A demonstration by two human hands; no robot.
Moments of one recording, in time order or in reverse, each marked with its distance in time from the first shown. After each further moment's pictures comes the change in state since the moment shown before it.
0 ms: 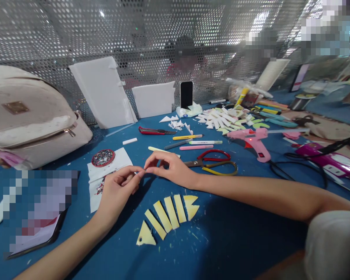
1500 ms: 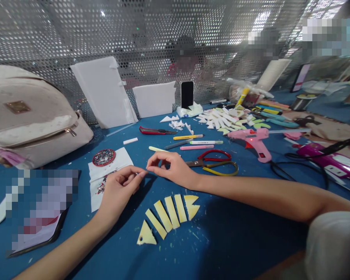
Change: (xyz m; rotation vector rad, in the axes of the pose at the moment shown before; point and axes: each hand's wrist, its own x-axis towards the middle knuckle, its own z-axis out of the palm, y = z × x) left_hand 0.000 -0.001 0.000 0.018 -0.027 -0.013; right_hand -0.001 0.002 0.003 -0.047 0.057 0.015
